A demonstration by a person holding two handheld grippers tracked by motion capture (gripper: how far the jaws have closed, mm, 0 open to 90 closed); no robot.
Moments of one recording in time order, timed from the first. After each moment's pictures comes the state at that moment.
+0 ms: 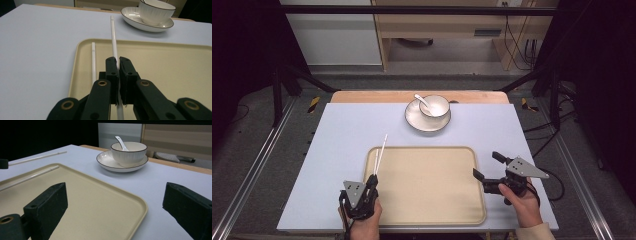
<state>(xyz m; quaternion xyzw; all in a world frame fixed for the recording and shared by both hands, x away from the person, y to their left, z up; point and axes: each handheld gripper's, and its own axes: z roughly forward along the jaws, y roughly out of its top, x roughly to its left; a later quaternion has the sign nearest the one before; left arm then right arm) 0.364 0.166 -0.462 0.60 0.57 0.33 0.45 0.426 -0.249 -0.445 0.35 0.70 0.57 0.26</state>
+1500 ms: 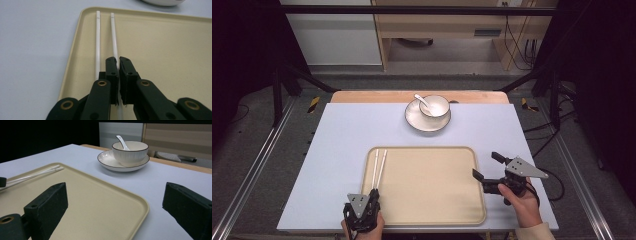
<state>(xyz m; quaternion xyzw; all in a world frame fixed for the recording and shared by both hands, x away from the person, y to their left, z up) 0.346 0.161 -0.491 0.61 0.60 0.31 0.41 0.427 -0.248 -0.446 0.35 0.70 0.57 0.25</state>
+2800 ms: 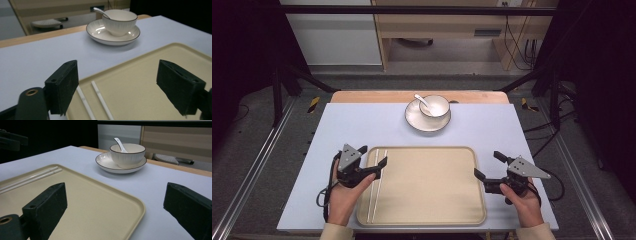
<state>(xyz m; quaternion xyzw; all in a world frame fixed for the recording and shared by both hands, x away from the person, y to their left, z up) 0.447 0.212 -0.418 0.72 0.40 0.26 0.51 0.427 -0.252 -0.445 0.35 0.70 0.57 0.26</state>
